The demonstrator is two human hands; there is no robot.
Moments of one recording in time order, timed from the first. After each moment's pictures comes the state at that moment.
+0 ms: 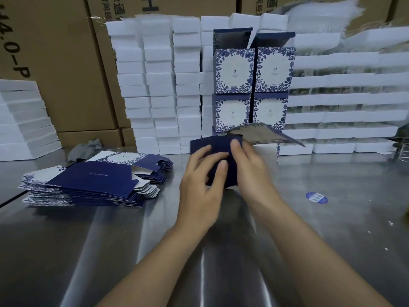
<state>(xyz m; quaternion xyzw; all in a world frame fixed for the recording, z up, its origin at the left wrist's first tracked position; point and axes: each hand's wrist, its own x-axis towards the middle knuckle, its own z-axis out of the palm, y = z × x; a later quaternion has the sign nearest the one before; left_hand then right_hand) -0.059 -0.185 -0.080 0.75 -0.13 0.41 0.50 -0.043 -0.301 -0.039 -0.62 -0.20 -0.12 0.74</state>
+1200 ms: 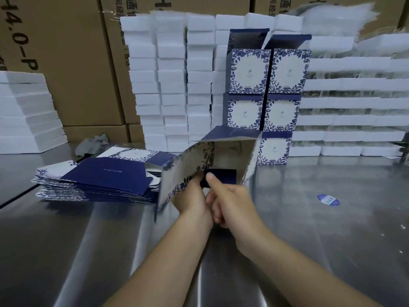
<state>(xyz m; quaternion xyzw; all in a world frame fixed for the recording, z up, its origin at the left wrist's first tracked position) -0.058 -0.157 -0.076 0.42 0.27 0.19 0.84 -0.085 -0.245 -0.070 -0.69 -0.12 0.01 0.71</state>
